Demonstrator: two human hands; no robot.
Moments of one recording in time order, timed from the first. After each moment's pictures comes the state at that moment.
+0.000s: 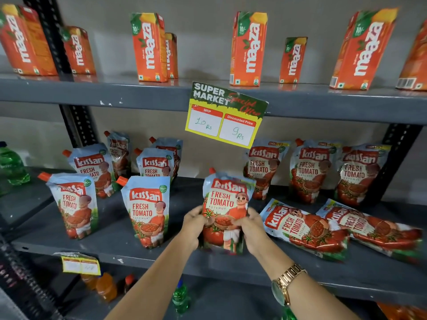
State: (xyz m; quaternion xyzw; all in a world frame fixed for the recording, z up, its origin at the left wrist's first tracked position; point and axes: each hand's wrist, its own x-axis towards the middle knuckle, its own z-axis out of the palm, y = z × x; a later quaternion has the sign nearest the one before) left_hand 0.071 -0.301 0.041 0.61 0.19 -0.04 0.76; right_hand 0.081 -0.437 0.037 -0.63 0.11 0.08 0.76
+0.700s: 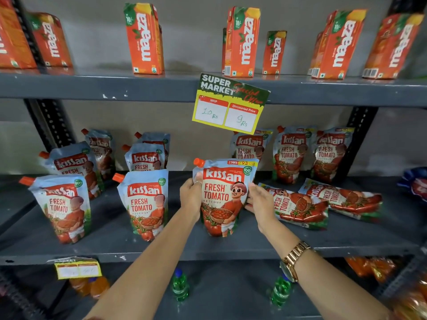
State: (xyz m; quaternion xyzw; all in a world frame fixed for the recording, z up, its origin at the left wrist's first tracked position) left_hand 0.069 -0.295 0.082 0.62 0.15 0.07 0.77; right_hand 0.057 -0.446 0.059 -0.65 0.10 -0.09 0.75
